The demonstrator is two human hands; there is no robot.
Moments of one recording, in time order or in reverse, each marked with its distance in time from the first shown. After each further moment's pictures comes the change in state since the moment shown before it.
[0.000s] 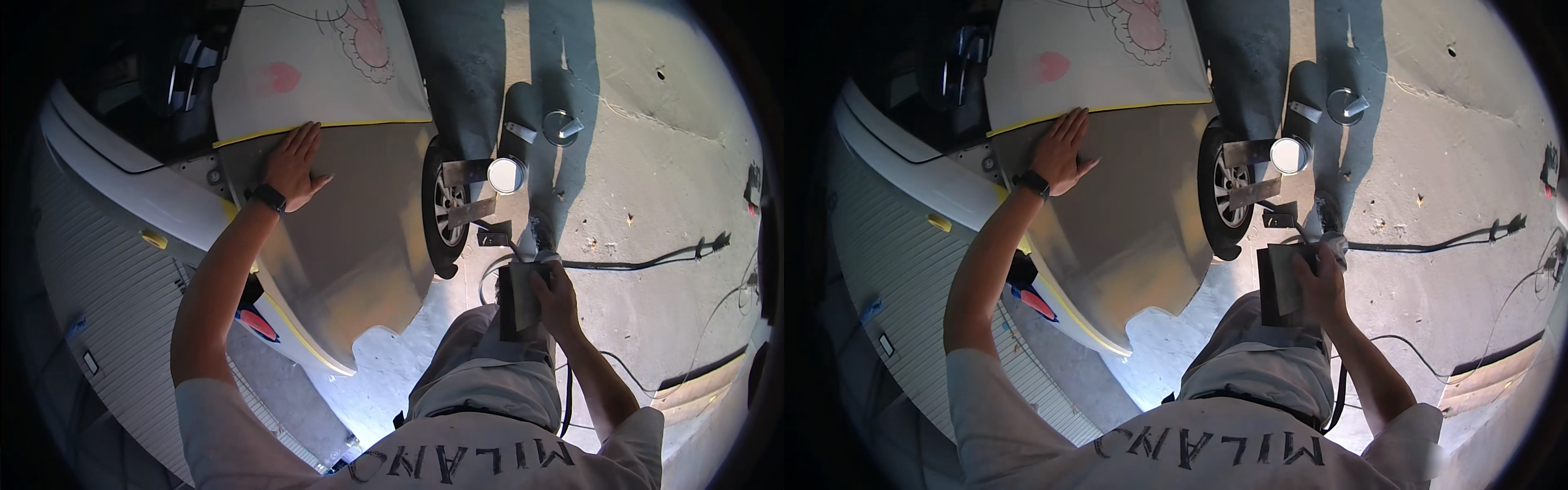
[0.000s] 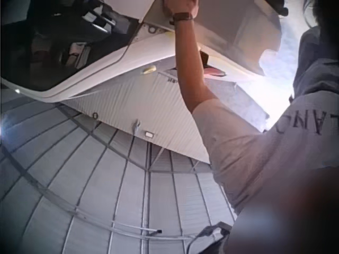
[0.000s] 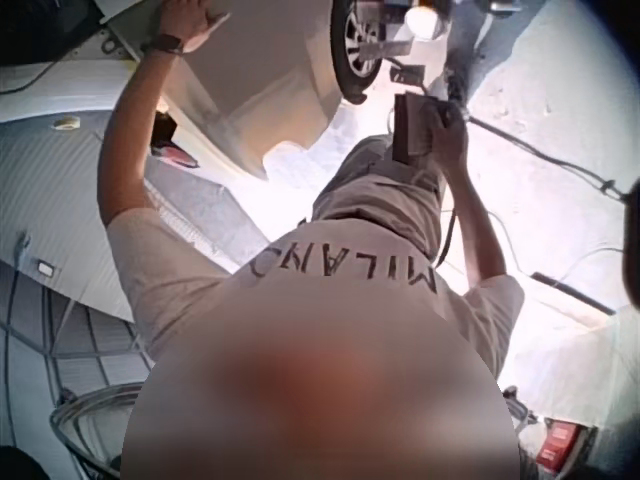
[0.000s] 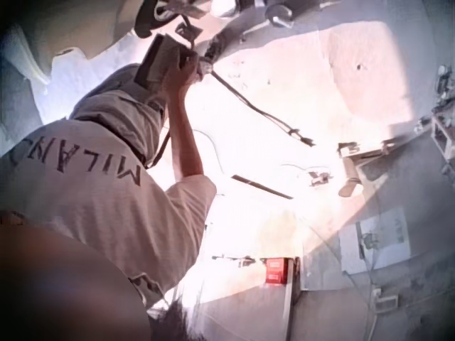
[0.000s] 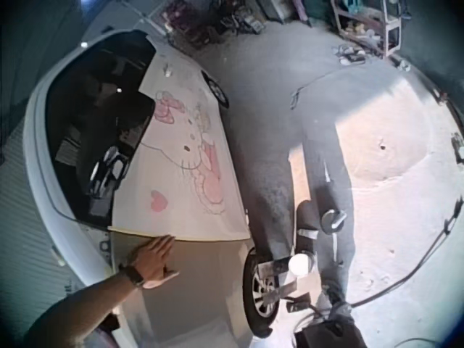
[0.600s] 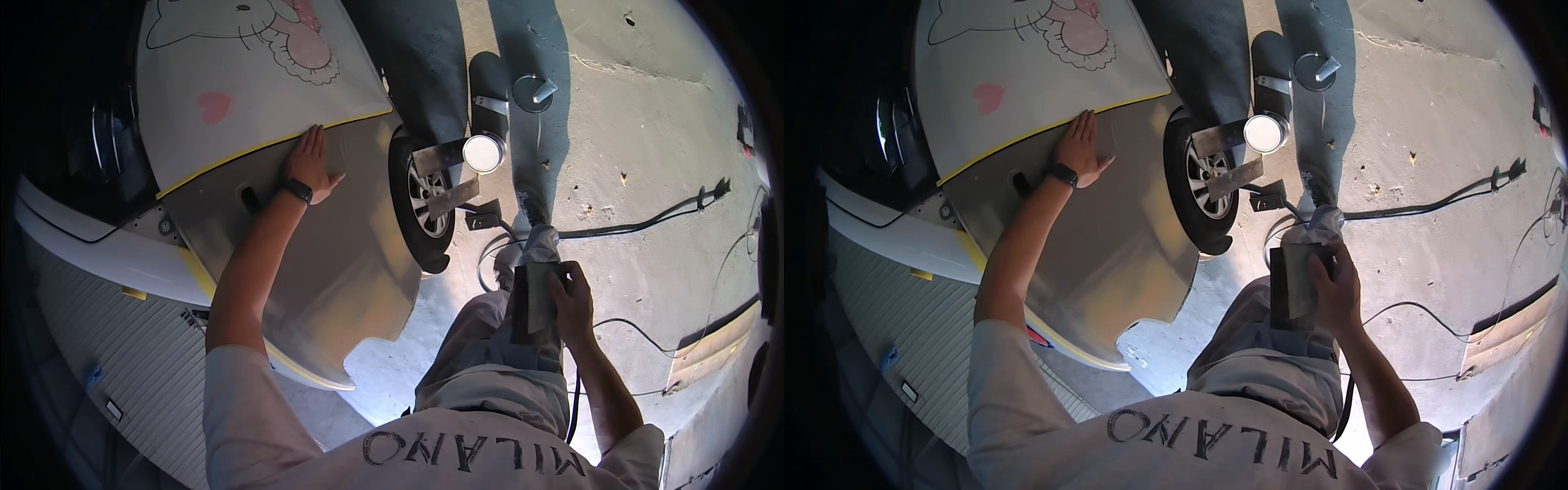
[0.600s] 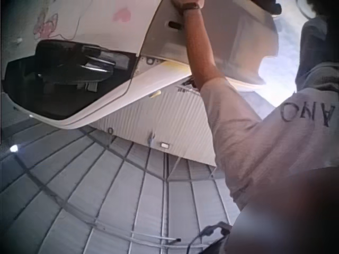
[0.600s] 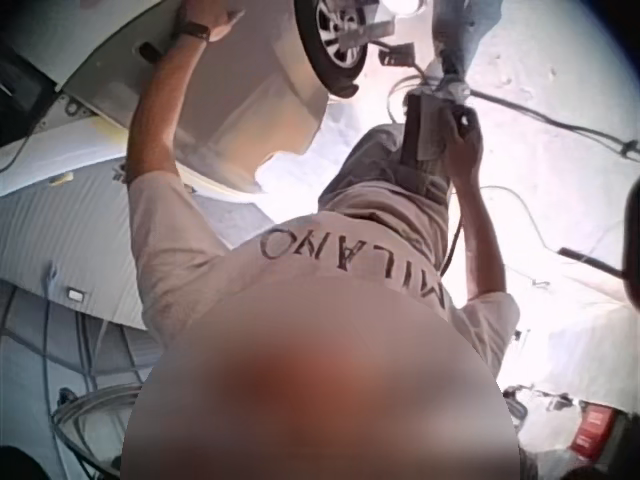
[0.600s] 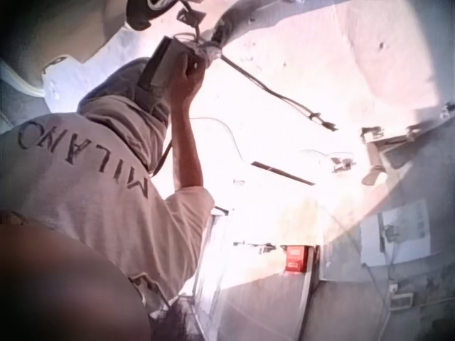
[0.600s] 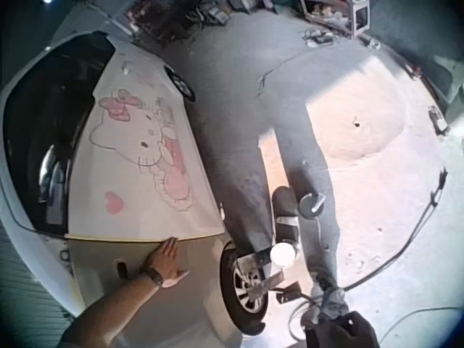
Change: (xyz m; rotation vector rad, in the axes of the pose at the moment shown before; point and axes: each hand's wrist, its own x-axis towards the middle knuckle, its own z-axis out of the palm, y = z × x) left_hand 0.122 0.093 0.048 0.103 -0.197 0.018; right_hand -0.021 0.017 -0.026 0.287 0.124 0.115
